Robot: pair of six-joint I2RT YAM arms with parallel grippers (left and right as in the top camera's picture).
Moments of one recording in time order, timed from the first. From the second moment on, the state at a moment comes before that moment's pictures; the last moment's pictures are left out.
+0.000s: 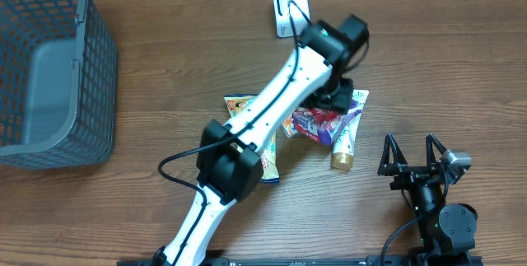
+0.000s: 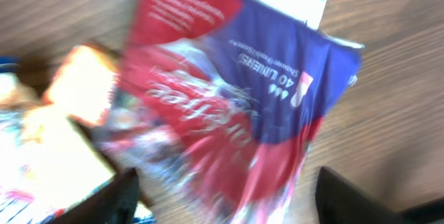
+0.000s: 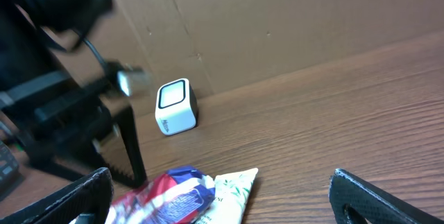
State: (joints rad) left arm -0.70 2.37 2.42 -1.55 0.15 -0.45; right arm 0.13 0.01 0.02 -0.03 0.01 0.36
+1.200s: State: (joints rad) left arm 0.32 1.79 2.62 -1.69 0.20 -0.29; right arm 0.13 0.01 0.02 -0.03 0.01 0.36
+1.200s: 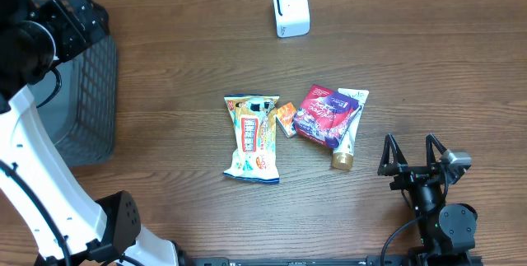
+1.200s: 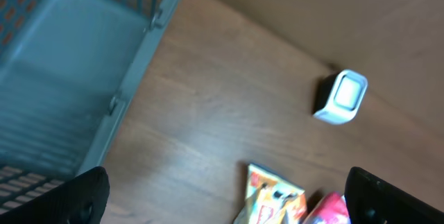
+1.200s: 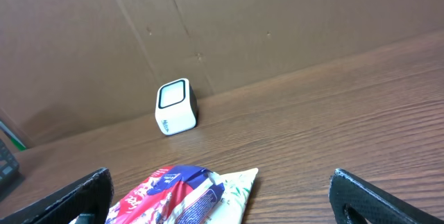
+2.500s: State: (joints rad) left arm 0.32 1.79 2.47 -1.69 0.11 -0.23; right arm 0.13 0.01 0.02 -0.03 0.01 0.36
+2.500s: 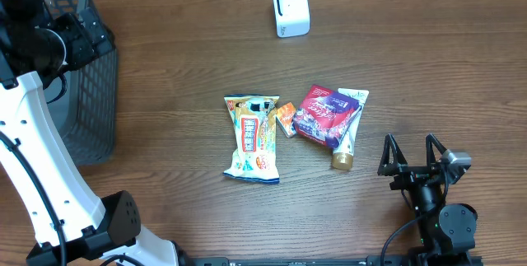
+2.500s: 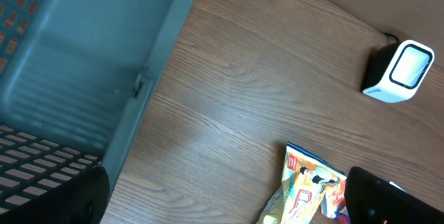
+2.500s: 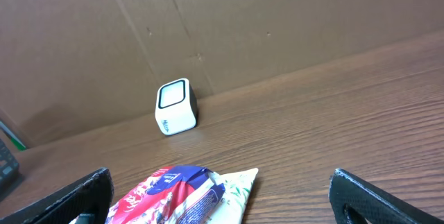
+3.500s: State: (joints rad) left arm 0.32 1.79 2.47 -1.69 0.10 -0.23; right arm 0.13 0.01 0.02 0.19 -0.13 0.71
